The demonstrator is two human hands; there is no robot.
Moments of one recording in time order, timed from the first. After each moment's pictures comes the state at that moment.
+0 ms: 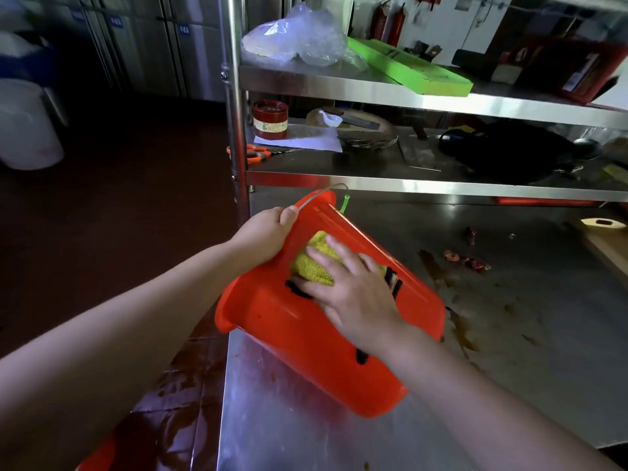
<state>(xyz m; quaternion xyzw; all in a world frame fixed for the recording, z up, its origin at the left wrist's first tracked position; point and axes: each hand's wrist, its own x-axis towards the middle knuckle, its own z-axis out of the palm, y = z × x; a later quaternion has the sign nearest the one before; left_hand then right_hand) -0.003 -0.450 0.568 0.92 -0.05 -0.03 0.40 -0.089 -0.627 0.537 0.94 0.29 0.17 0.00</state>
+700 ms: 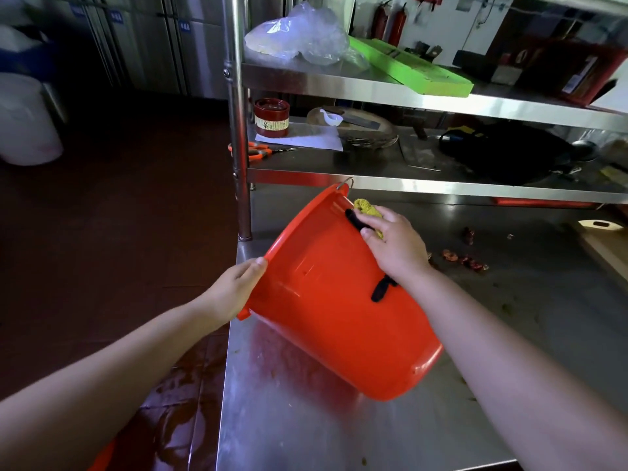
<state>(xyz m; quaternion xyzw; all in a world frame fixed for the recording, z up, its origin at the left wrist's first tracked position) -0.065 -0.404 0.514 0.79 -0.05 -0.14 0.59 -0.024 -0.674 0.555 0.97 0.03 0.12 -0.21</state>
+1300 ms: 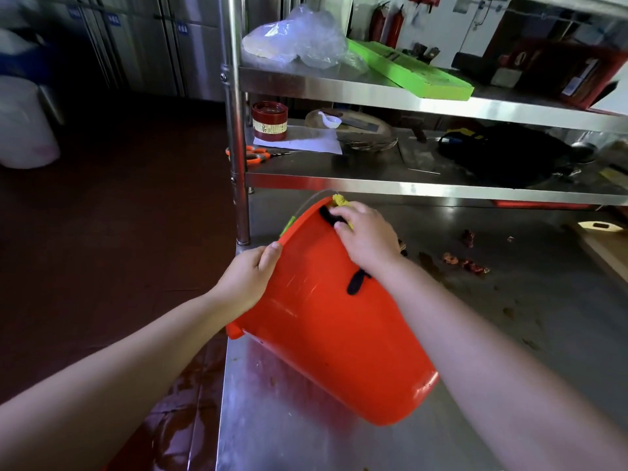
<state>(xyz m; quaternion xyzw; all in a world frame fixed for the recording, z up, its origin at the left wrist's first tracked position) -0.040 -0.431 0.528 0.87 -0.06 -0.02 0.49 0.004 -0.636 0.561 0.98 0.04 0.10 -0.18</state>
